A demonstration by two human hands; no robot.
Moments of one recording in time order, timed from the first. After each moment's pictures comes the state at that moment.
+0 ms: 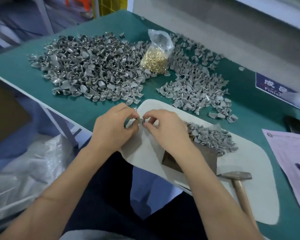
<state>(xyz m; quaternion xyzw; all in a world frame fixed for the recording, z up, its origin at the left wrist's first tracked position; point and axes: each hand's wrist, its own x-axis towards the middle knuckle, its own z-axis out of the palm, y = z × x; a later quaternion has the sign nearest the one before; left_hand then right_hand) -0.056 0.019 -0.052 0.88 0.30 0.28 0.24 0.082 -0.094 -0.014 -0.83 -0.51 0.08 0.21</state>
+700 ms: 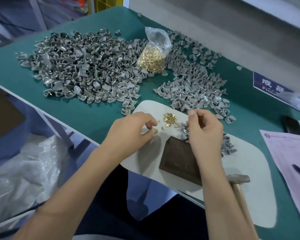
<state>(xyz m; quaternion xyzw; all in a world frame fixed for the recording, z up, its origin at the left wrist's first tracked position) -0.027 0.006 -0.045 0.91 0.23 0.17 0.30 0.112 -0.144 -0.009 -0.82 -0.25 0.00 0.52</state>
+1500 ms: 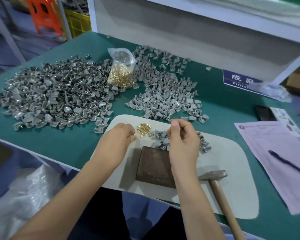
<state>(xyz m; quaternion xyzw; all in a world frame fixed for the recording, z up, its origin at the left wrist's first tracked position) 0.014 -0.009 -0.036 0.92 0.26 0.11 0.26 0.111 -0.163 -0.020 -0.73 -0.15 0.01 0.67</state>
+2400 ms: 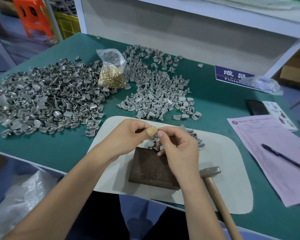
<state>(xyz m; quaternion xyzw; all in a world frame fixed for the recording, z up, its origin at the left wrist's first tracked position) 0.047 -0.033 0.006 0.81 0.14 0.08 0.57 0.111 -0.192 -0.013 -0.73 -0.23 0.07 0.64</state>
